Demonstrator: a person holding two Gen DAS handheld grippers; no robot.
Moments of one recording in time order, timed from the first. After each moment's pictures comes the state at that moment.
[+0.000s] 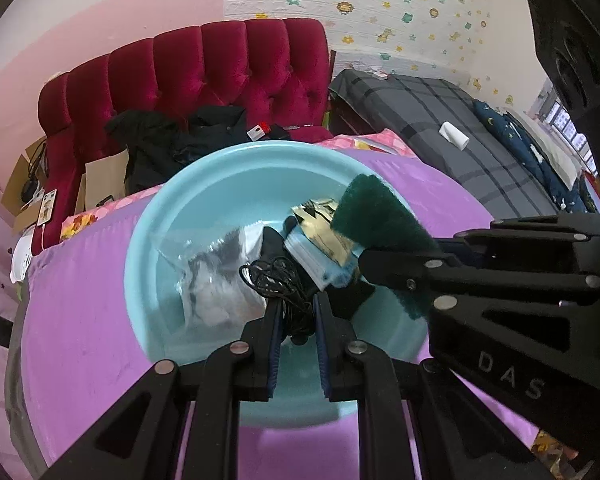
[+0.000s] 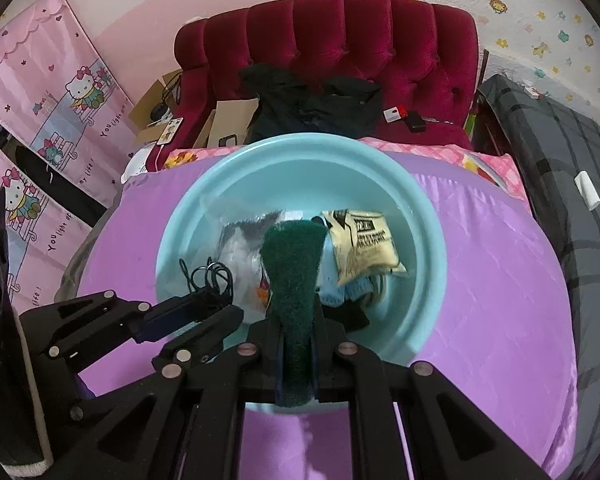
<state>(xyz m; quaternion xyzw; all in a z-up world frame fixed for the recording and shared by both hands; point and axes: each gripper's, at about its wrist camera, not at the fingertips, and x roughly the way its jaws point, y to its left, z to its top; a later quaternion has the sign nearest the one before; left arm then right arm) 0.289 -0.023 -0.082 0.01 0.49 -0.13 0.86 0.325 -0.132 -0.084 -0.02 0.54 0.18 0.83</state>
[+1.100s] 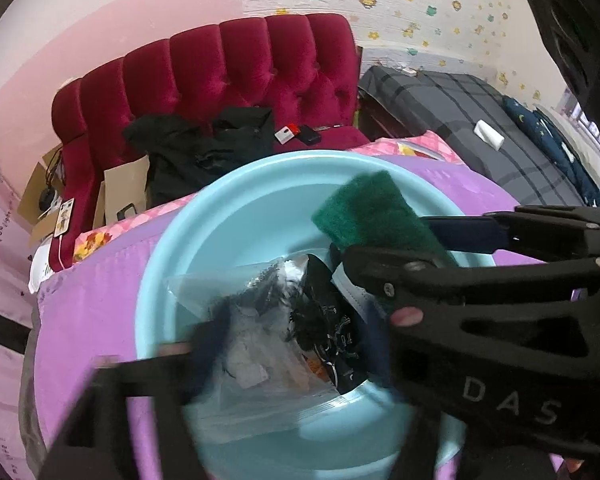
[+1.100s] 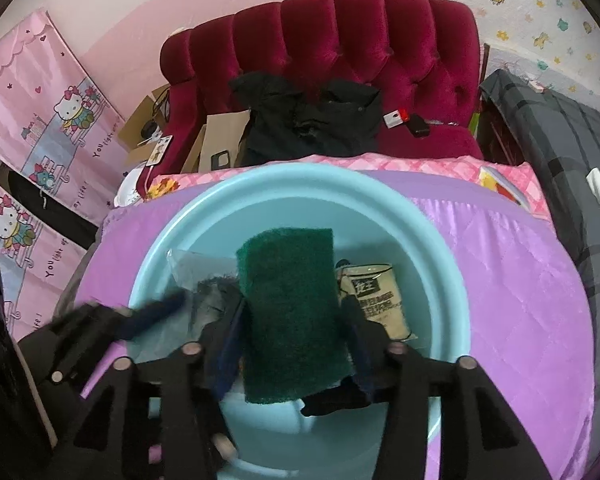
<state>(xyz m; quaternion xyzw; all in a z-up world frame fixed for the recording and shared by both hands) 0.337 -0.019 -0.108 0.04 0.49 -0.09 0.87 0.391 -0.128 -0.116 0.01 0.53 0.17 0.83</state>
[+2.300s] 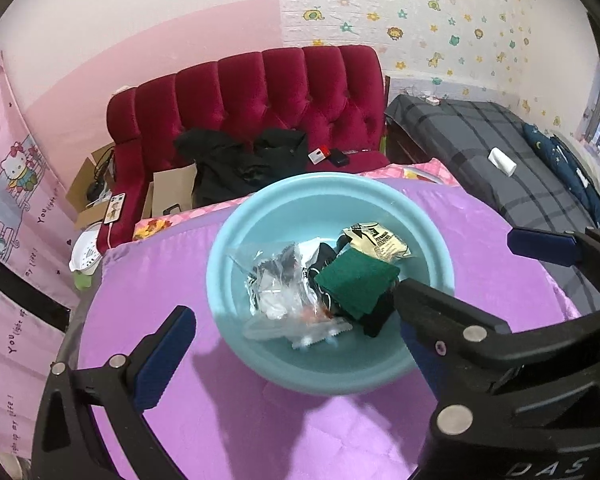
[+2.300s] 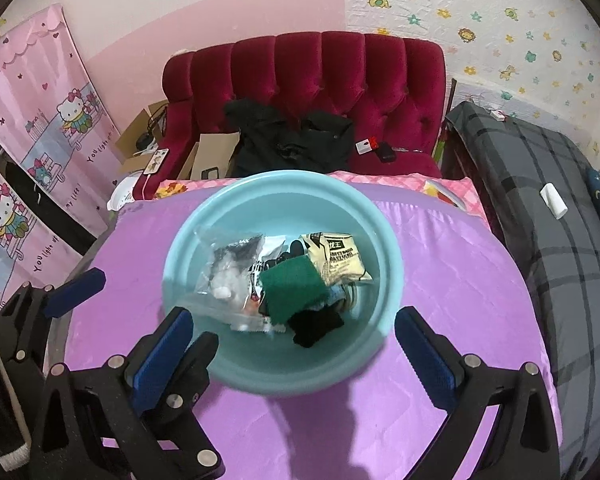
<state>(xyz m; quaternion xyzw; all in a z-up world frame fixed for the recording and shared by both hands) 0.243 -0.017 -0.033 0.03 0.45 -0.02 0.89 0.285 -0.143 -0.038 -0.03 0.48 0.13 0.87</state>
